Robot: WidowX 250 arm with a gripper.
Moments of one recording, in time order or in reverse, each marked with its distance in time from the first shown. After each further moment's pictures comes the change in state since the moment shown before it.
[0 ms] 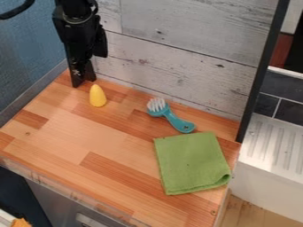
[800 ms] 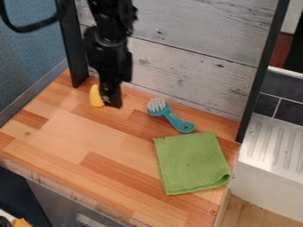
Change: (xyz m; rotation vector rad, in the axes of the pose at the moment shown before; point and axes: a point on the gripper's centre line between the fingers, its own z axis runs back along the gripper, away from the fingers) arm -0.070 0.044 0.010 0.089 -0.014 0.031
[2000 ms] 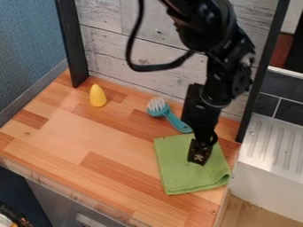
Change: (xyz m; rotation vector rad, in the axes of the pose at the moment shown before) arm -0.143 0.045 -0.031 0.113 -0.007 -0.062
